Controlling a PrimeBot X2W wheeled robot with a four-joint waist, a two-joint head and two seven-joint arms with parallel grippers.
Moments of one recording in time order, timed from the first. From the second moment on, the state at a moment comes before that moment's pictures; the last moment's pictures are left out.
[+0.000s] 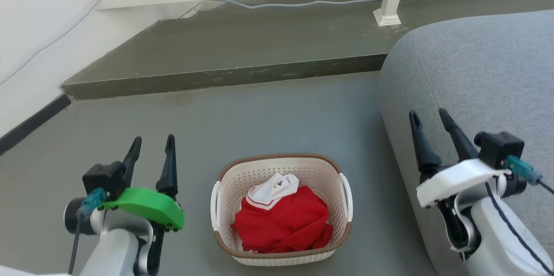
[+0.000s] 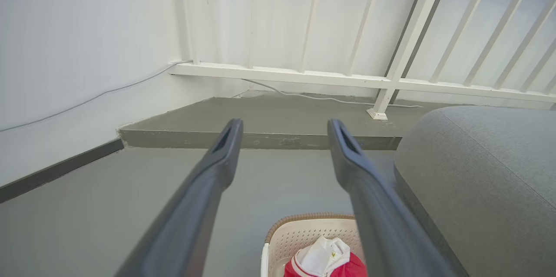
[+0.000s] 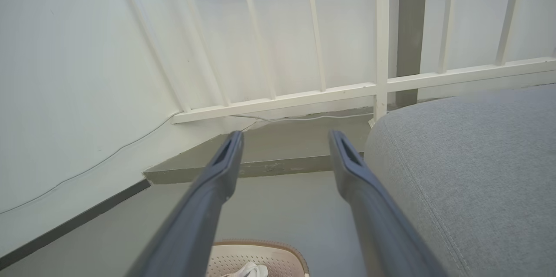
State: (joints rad) left arm -0.24 0.13 -0.32 0.36 -0.50 0.02 -0.25; right arm -0.19 -0.20 0.29 0.31 0.44 0.01 -0.25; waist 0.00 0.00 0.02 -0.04
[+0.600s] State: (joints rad) left arm -0.11 0.10 -0.25 0.24 -0.45 0.02 -0.25; right arm -0.07 -0.16 0.23 0.21 0.36 0.00 -0.25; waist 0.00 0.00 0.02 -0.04
